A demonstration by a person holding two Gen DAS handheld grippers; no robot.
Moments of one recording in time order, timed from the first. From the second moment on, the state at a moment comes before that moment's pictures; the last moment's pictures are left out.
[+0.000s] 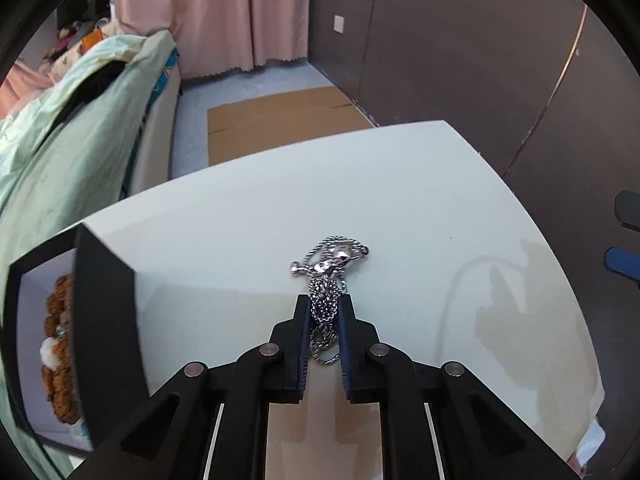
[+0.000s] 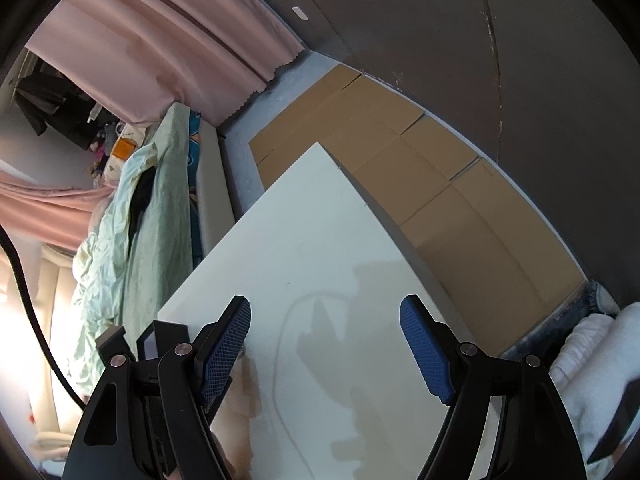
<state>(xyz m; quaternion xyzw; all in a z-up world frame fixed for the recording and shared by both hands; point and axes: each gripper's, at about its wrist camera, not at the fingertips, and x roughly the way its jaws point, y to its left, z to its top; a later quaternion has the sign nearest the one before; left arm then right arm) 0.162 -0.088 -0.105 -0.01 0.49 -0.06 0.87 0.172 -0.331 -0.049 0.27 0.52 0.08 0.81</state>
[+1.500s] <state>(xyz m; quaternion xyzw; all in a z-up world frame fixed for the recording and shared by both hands) 0.079 -0.030 0.160 -0.04 0.26 -0.04 0.96 0.163 -0.224 -0.066 0.14 0.56 0.21 0.79</state>
